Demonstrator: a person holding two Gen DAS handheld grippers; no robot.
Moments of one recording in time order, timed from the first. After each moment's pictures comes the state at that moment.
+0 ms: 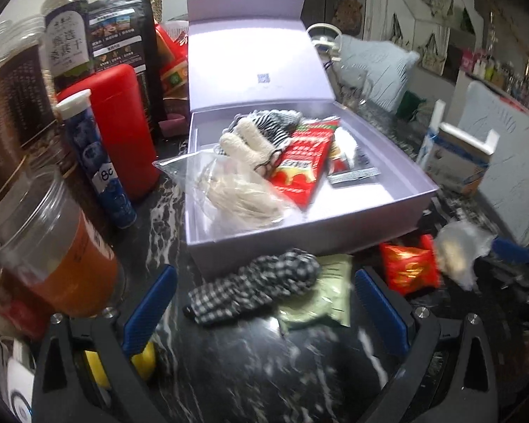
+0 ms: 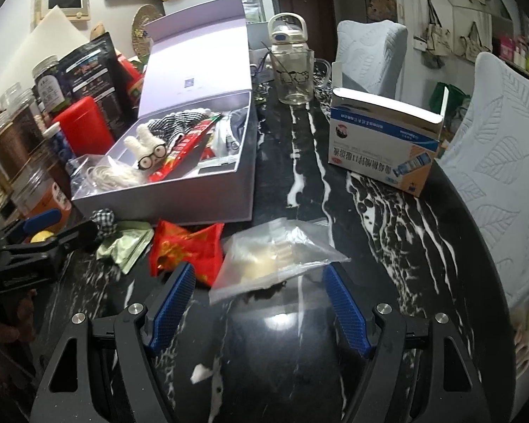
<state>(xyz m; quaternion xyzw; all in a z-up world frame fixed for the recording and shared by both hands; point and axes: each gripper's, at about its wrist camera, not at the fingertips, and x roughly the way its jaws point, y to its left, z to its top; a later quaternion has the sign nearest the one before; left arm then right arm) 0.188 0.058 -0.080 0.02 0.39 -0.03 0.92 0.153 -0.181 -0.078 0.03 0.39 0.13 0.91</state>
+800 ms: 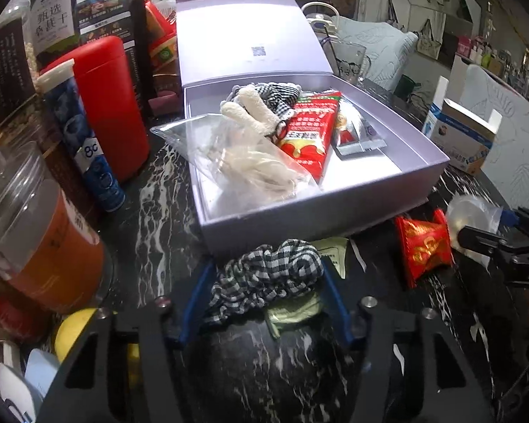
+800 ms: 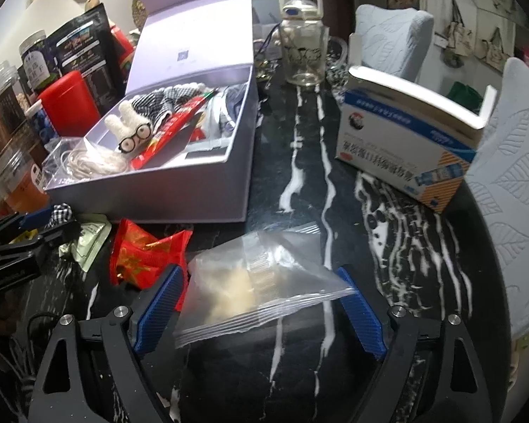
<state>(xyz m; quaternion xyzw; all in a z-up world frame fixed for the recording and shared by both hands) 0.187 0.062 -0.099 0.02 0.42 -0.05 0.91 0.195 -0.180 -0.099 -0.01 0.43 0.16 0.89</state>
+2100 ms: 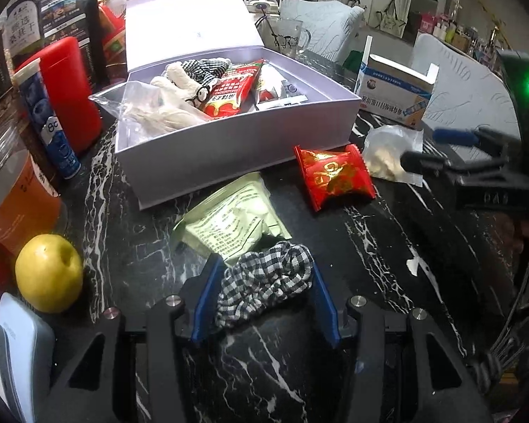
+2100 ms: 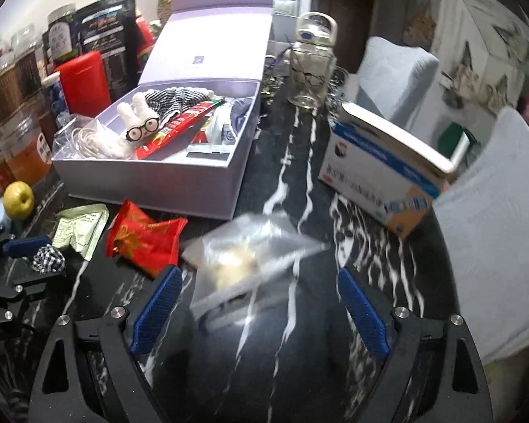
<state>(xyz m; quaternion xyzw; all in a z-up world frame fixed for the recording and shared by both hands) 0.138 0.020 -0.107 0.03 0.44 -0.12 0.89 0.177 -0.183 -0.079 -0.10 0.39 0.15 0.90</state>
